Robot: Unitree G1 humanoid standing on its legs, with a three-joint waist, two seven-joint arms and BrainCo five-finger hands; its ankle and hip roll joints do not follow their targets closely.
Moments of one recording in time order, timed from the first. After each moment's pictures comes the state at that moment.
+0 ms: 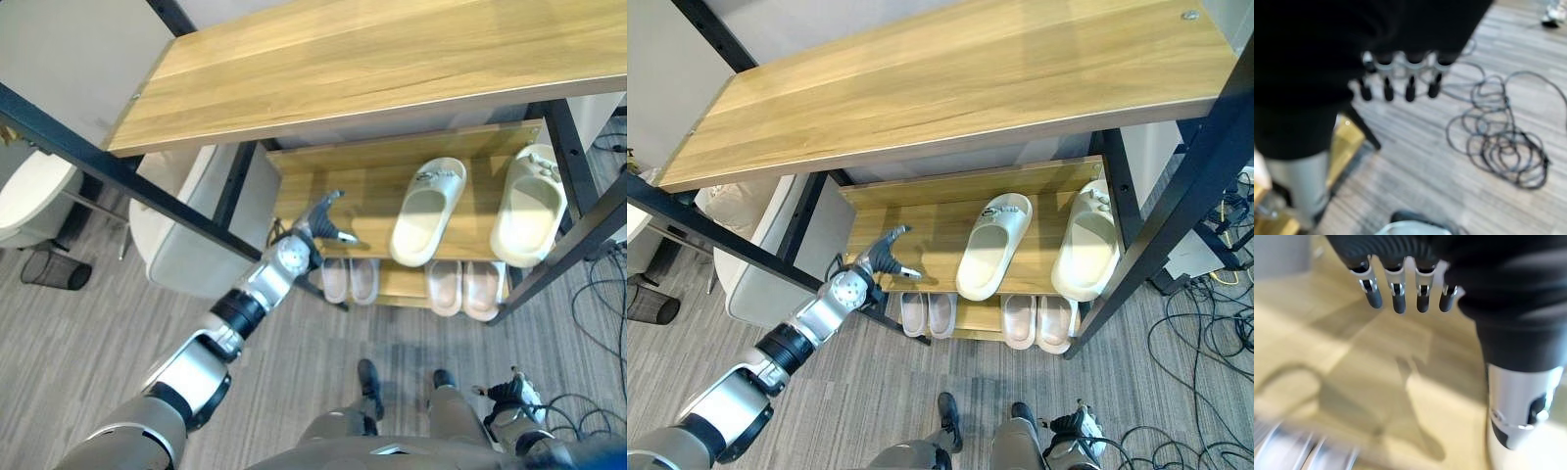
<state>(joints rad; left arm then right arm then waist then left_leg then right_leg) -0.59 0.34 -0.60 0.49 0.13 0.18 0.05 -0.15 -0.27 0.25 1.32 -0.12 0.02 -0.56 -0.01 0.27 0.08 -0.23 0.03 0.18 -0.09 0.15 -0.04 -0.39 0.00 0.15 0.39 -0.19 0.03</state>
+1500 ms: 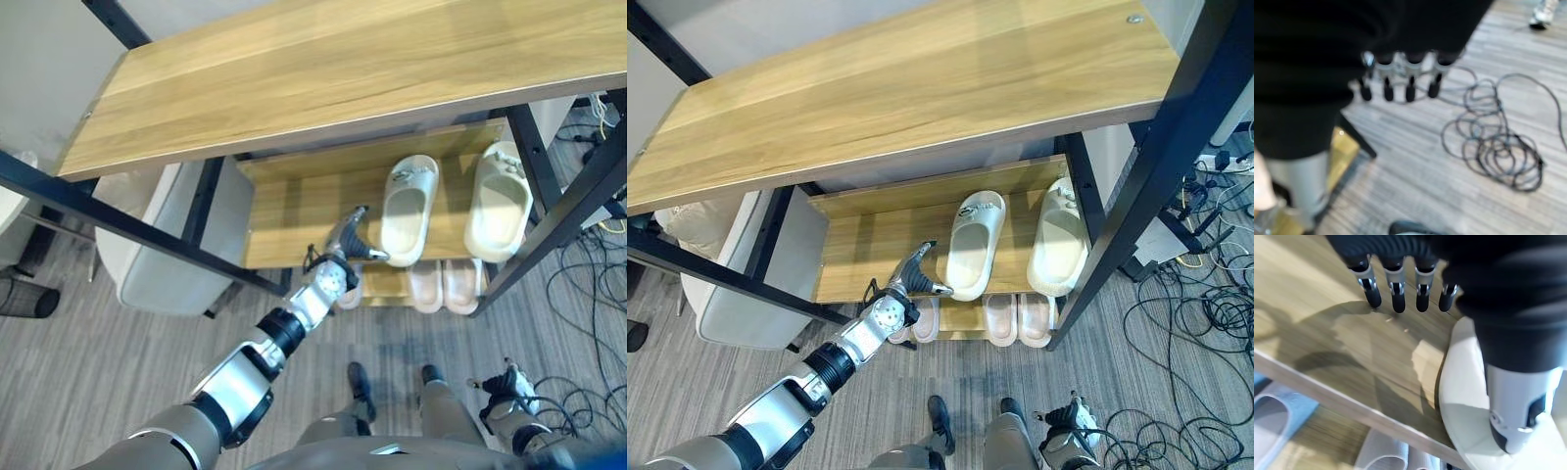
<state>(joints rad) -0.61 0.08 -0.61 0.67 0.16 0.10 0.31 -0.16 -0.28 0.29 1.30 -0.12 0.03 -0.57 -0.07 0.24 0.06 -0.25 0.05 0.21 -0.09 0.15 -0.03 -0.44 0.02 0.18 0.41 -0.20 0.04</state>
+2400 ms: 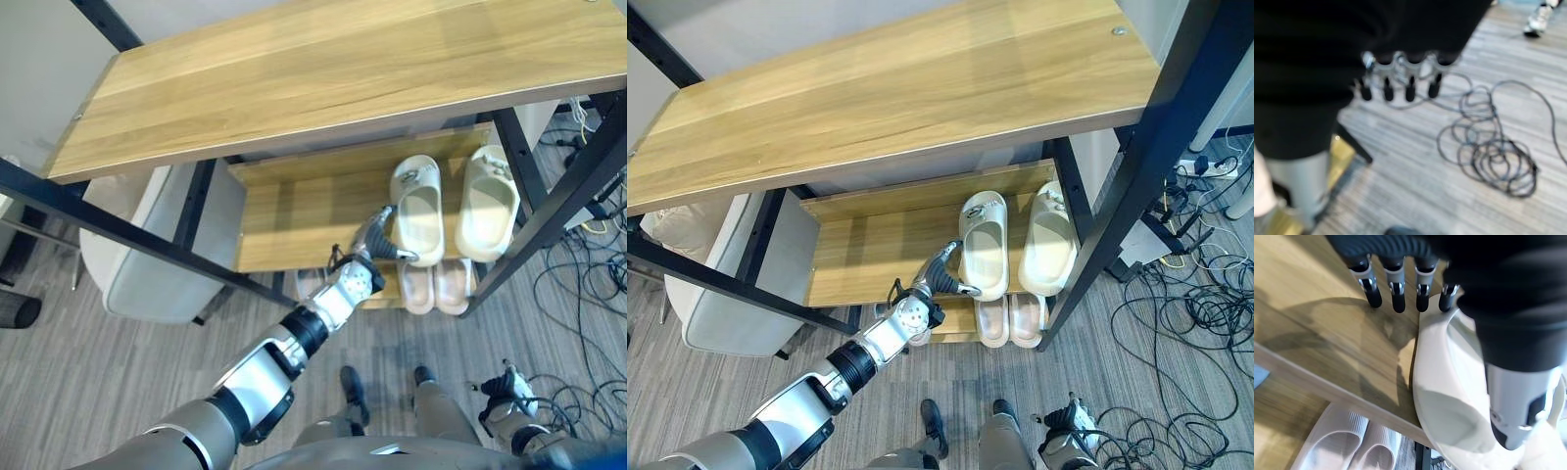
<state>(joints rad) -0.66 -0.03 -0.65 0.75 0.13 0.08 0.36 -0.17 -0.27 0.32 1.32 -0.12 0.03 -0.57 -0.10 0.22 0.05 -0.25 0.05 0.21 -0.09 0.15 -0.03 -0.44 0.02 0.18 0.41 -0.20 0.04</state>
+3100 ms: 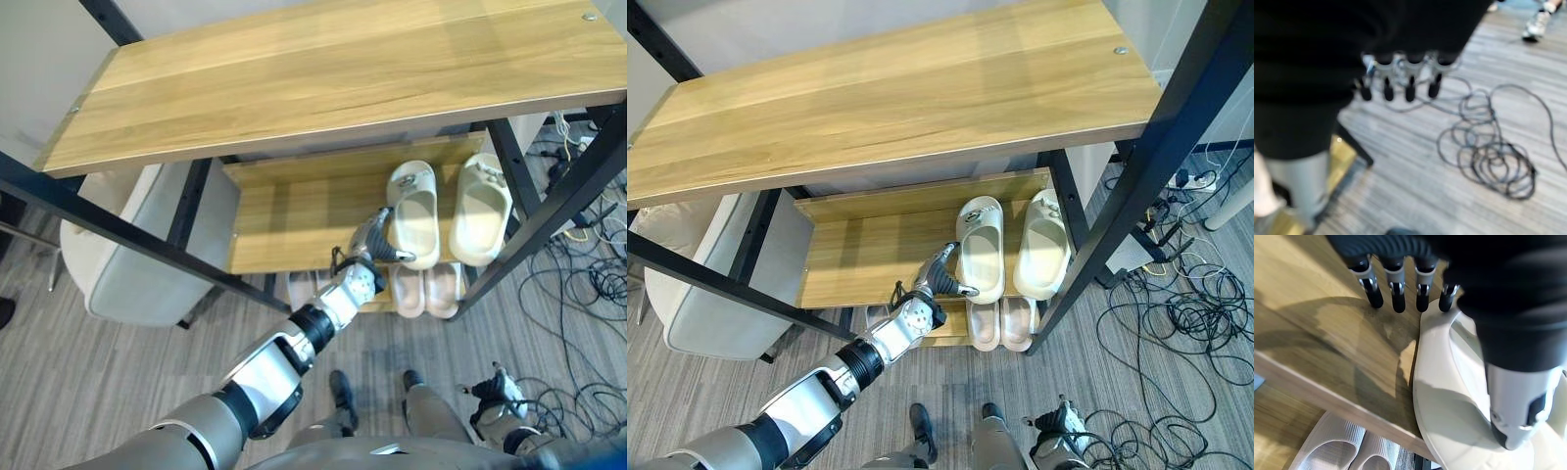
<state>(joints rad) -0.69 -0.07 -0.67 0.85 0.13 0.07 0.42 -0.17 -0.24 0.33 1.33 -0.12 0.01 -0.57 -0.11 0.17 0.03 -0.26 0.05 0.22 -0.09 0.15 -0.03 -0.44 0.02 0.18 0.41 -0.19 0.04</state>
